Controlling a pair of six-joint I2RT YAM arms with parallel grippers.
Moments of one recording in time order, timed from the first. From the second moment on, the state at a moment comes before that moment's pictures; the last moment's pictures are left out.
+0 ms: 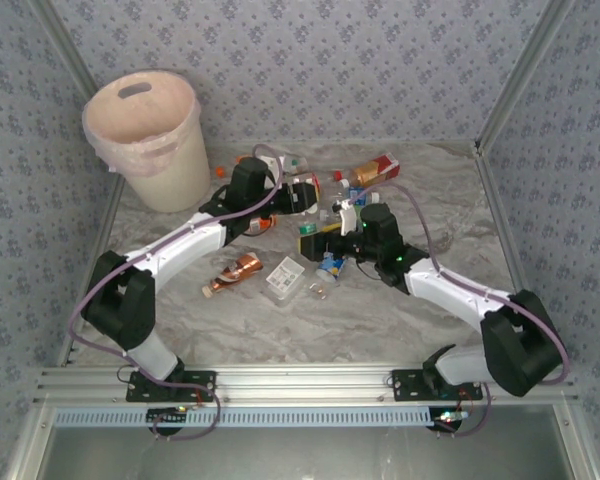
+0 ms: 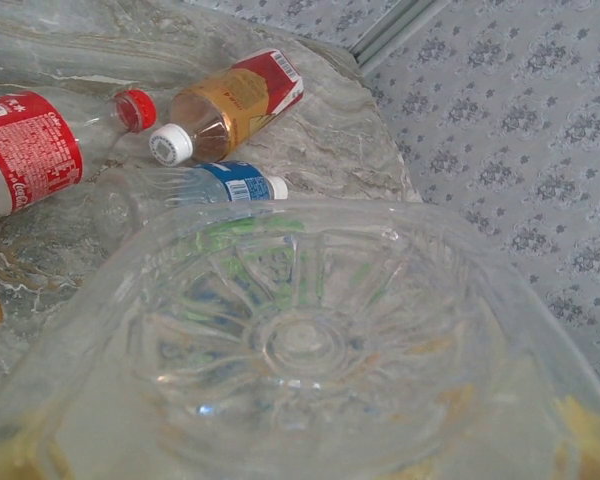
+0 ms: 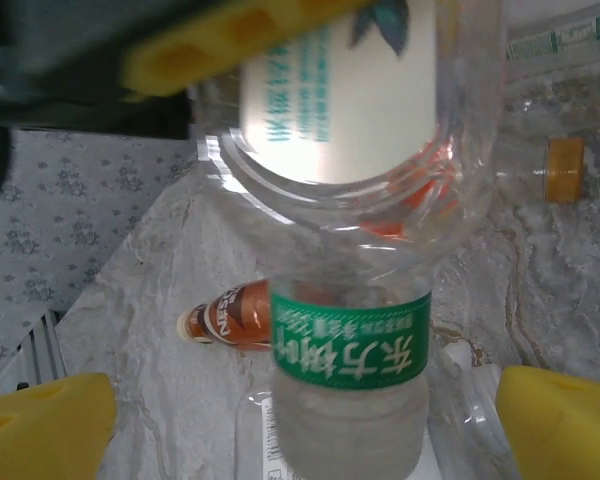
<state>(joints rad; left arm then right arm) -0.59 1.63 1.22 -0.03 0.35 -0.65 0.58 1.31 0.74 0.18 -0.44 0.41</state>
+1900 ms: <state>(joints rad) -0.04 1.69 1.88 -0.20 -0.11 -0.01 0.48 1.01 0.44 0.46 0.13 0.57</state>
